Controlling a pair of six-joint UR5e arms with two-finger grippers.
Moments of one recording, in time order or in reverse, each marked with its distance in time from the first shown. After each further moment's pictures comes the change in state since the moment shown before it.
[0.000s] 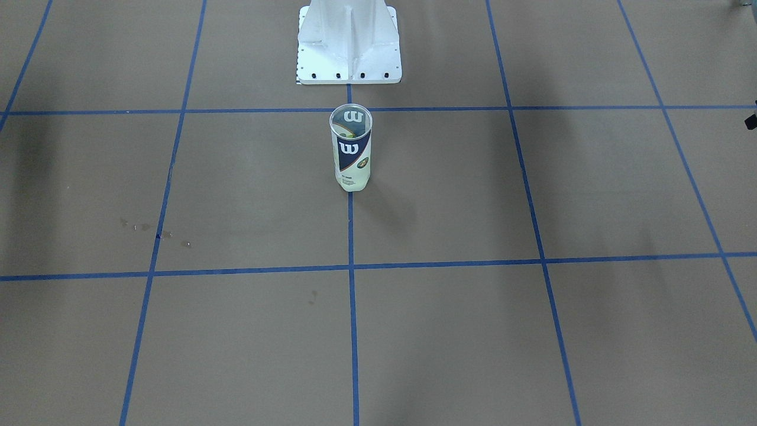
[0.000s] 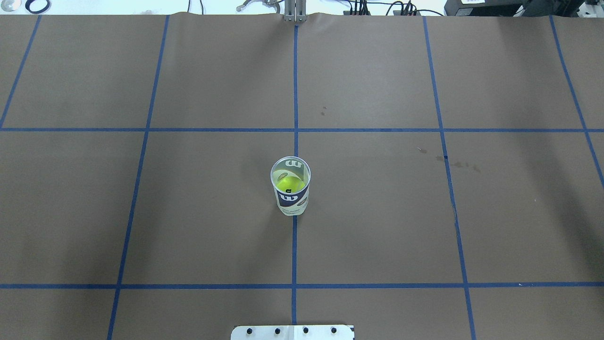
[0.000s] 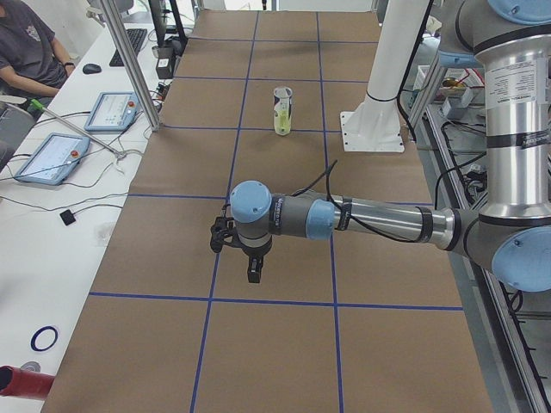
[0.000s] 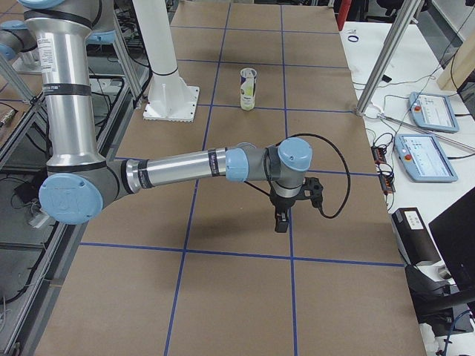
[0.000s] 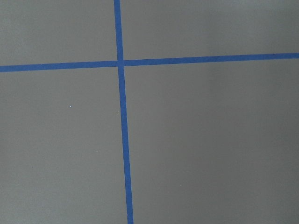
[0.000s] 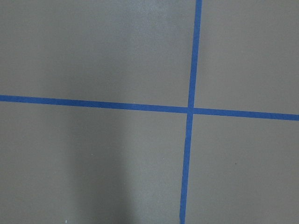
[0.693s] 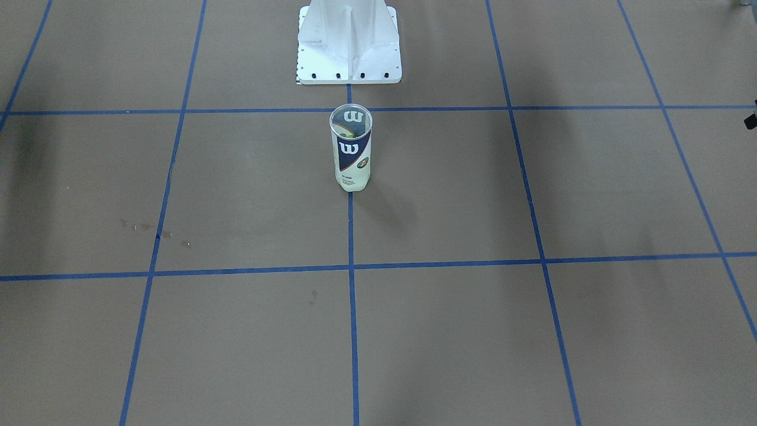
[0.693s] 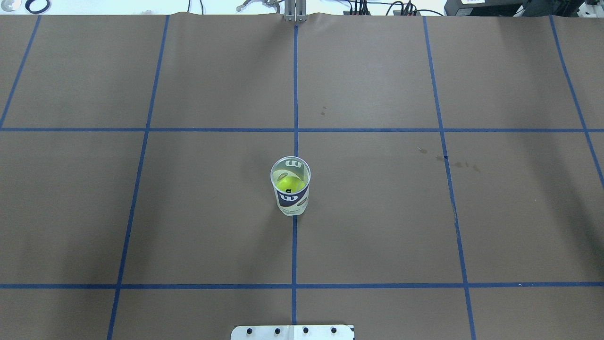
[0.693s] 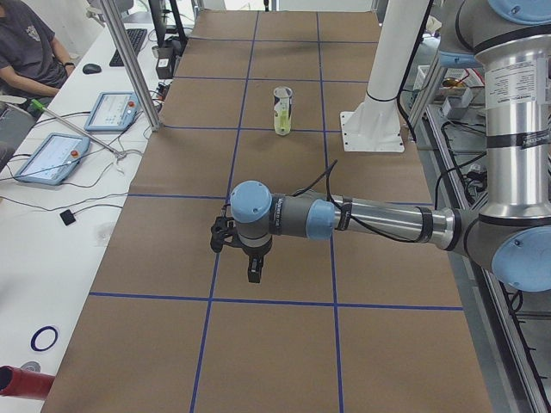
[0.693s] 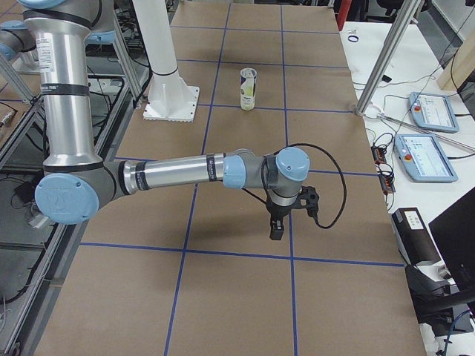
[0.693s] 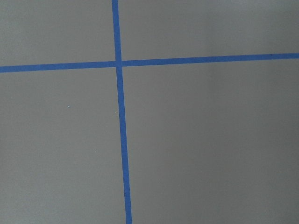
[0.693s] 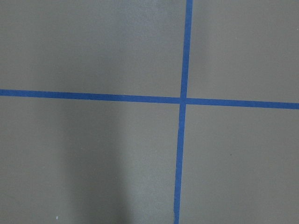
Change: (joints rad) left arm 0.000 0.001 0.000 0.000 -0.005 0.000; right arm 0.001 -0.019 -0.026 0.003 0.000 0.000
